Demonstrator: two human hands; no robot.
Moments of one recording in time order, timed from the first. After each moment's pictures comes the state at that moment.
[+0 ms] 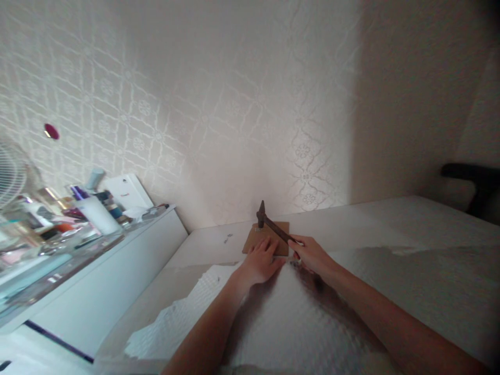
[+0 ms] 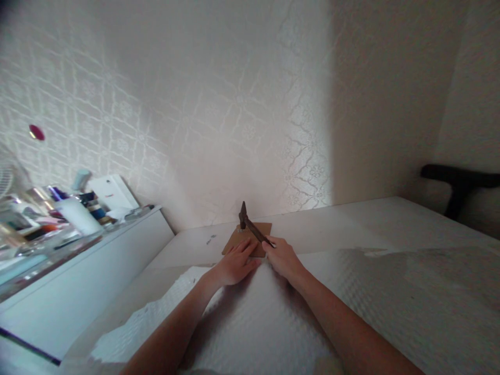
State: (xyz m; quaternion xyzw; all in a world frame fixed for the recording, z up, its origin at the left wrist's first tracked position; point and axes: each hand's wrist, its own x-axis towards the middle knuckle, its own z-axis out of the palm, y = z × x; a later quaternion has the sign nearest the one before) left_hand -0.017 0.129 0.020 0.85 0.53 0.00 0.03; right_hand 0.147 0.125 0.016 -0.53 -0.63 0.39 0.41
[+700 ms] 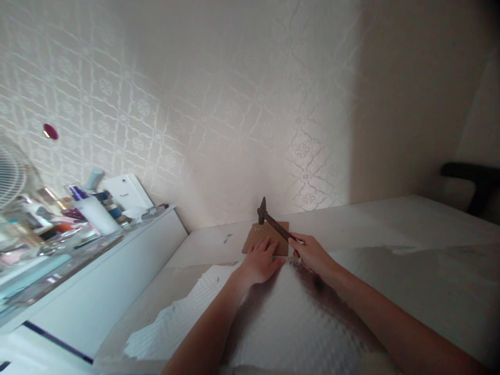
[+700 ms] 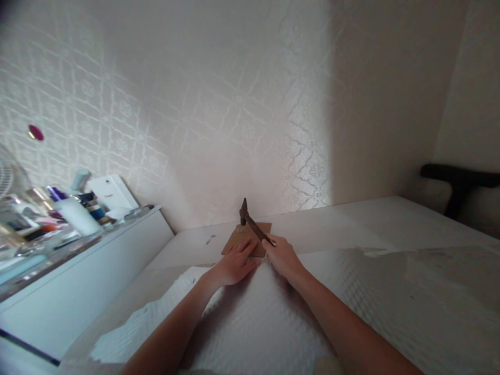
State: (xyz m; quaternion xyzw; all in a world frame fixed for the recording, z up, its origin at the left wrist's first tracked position) left_hand -0.018 0.129 0.019 0.85 0.53 0.00 0.04; right_hand 0.147 0.125 0.017 -0.53 -0.62 0.39 0.43
